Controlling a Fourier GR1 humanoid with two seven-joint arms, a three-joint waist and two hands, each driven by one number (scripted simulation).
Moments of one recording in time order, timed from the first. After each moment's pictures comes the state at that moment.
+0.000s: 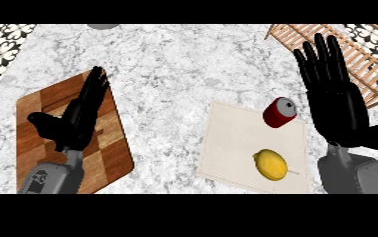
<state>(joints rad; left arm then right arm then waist) -0.16 0.26 -0.15 -1.48 0.26 0.20 0.00 -0.22 -0.19 0.03 -1.71 -0.46 0.01 -0.10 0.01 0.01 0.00</state>
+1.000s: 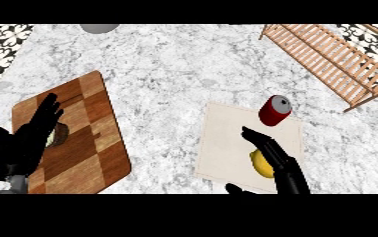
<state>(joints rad) 0.02 0.46 -0.02 -1.43 0.26 0.10 0.05 0.19 -0.25 0.51 -1.82 0.52 -0.41 -0.02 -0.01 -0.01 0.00</state>
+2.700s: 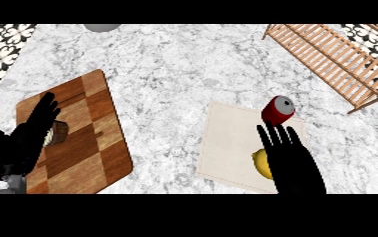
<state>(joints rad) 0.01 0.41 0.05 -1.42 0.21 0.03 0.05 -0.01 -0.37 0.57 -1.91 1.11 0.50 0.69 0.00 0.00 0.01</state>
